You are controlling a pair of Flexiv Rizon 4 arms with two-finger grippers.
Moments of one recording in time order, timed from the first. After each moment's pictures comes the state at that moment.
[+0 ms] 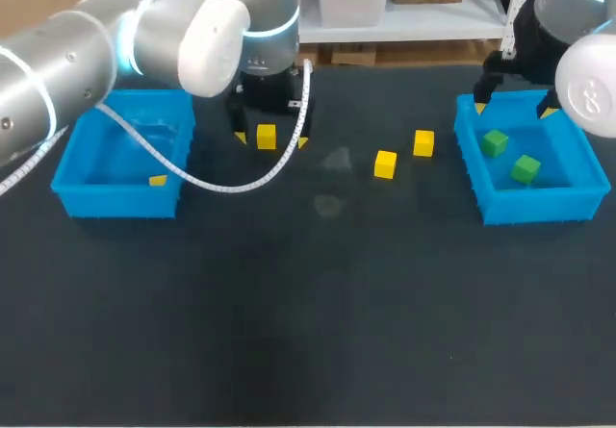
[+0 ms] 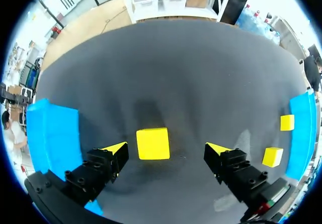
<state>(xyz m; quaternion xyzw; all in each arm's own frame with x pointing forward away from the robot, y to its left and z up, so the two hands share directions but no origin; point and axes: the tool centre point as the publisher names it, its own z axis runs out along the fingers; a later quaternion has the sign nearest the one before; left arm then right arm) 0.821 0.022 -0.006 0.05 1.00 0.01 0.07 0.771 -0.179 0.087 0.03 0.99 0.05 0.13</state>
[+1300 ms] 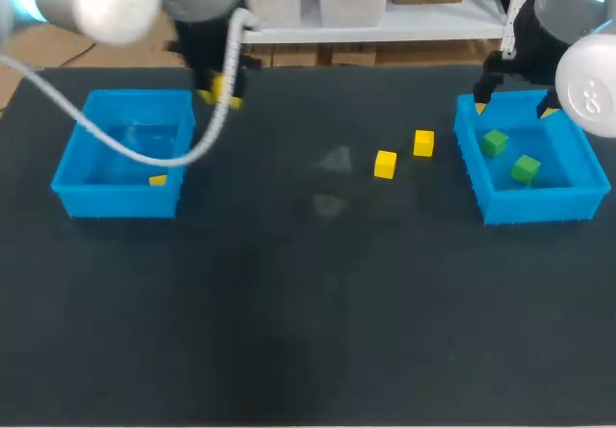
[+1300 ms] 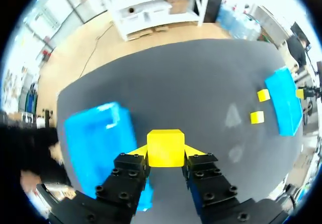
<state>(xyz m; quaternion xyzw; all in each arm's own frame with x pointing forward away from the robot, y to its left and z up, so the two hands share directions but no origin) 0.790 0.104 0.110 0.13 0.99 0.00 0.10 0.771 -0.179 0.087 0.03 0.99 0.05 0.13</state>
